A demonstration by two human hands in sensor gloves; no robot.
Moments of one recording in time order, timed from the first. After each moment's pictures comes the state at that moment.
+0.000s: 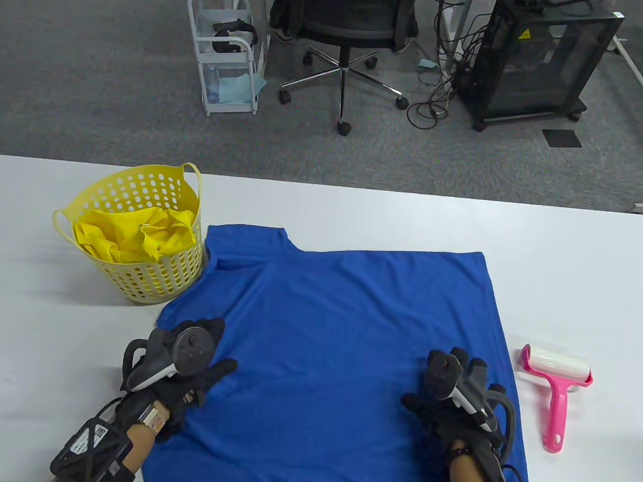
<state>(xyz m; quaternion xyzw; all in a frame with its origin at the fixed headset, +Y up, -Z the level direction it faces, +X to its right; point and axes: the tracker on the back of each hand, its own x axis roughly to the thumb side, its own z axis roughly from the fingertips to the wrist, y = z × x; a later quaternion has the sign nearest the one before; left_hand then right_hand) -0.233 -0.781 -0.329 -0.18 -0.08 0.05 0.98 0.206 -0.785 -0.303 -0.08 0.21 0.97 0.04</state>
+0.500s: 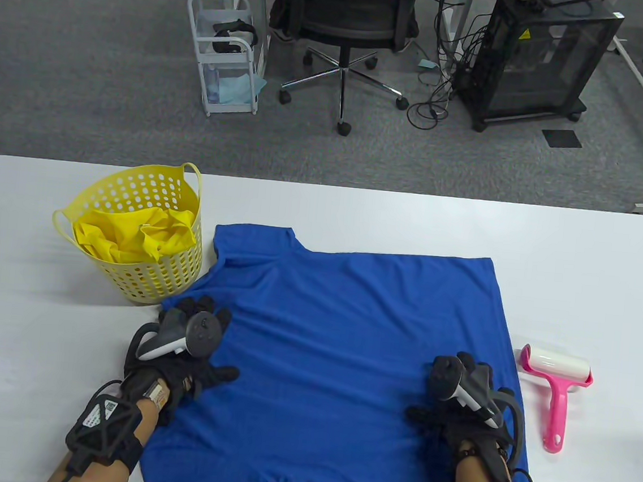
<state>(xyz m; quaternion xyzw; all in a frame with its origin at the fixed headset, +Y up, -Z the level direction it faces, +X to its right) -0.226 -0.783 -0.334 -0.16 -0.19 0.05 0.97 0.212 -0.779 -0.298 -0.05 0.20 0.98 0.04</state>
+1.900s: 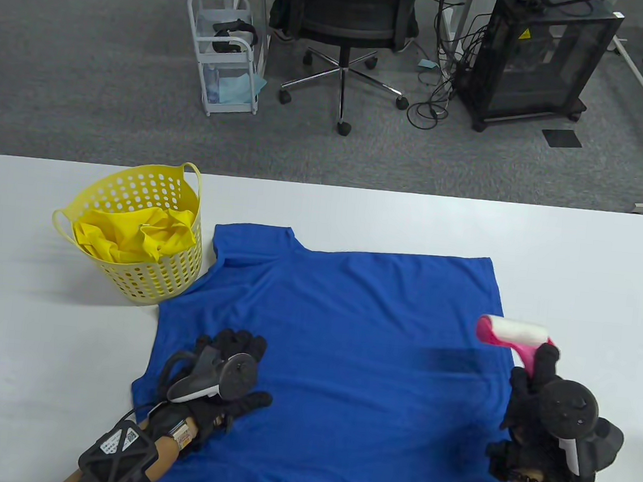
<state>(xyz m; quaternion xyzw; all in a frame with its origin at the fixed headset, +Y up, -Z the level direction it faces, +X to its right) -0.171 -0.774 -0.297 -0.12 -0.22 0.01 0.97 0.277 -0.661 -0.231 -0.18 -0.09 0.96 0.20</state>
